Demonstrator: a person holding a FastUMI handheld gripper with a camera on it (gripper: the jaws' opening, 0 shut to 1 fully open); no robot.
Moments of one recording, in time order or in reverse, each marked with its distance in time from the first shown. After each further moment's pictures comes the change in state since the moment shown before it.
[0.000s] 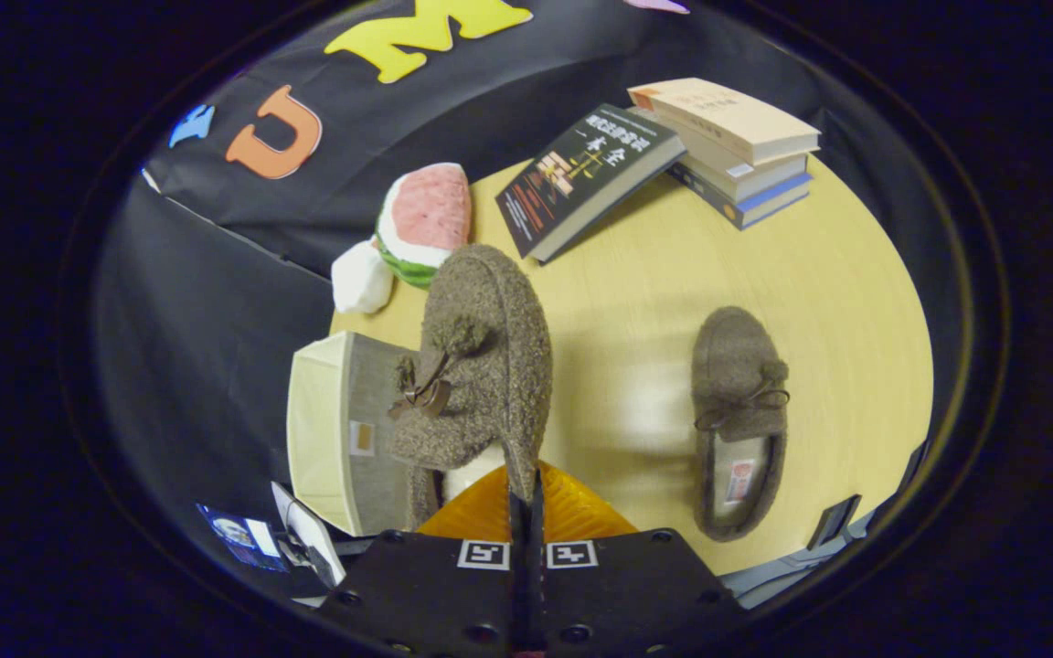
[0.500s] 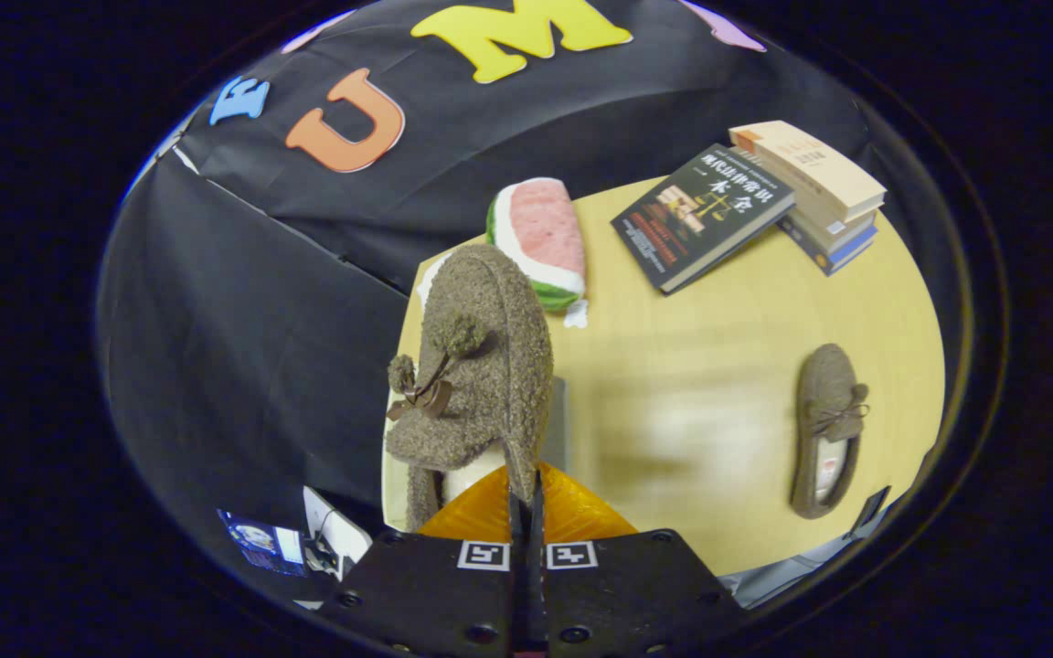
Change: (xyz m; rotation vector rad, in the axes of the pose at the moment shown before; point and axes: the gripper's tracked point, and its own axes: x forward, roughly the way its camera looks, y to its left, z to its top) arm 0.007 0.161 -0.003 -0.049 -0.004 0.086
